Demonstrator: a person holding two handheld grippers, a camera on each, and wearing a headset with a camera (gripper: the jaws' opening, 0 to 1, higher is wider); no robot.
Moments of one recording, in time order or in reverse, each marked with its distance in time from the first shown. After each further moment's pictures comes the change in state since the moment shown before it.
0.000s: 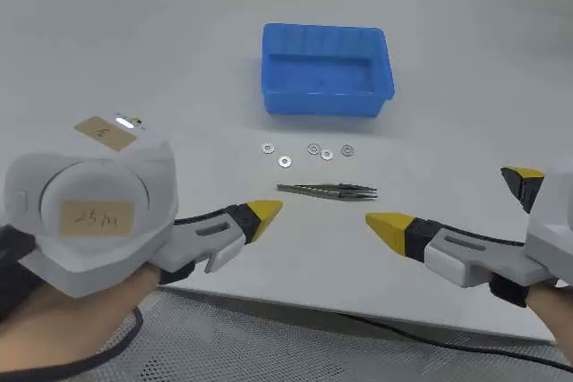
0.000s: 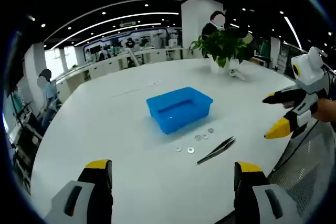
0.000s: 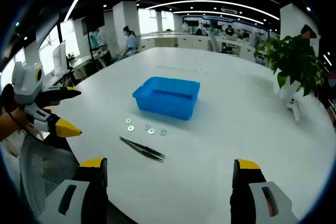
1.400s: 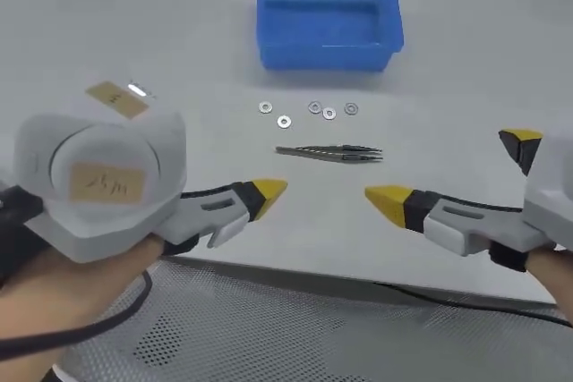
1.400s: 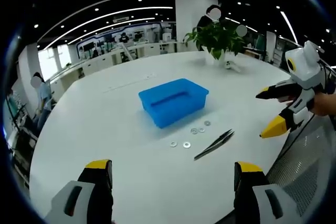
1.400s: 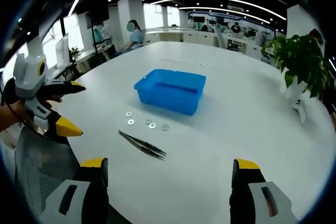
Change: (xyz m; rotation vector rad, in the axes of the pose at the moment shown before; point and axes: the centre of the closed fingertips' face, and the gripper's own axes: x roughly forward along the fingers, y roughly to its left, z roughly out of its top) left arm -0.002 0.001 -0.002 0.013 0.010 0.008; right arm -0.001 -0.007 -0.001 0.007 -0.005 -0.013
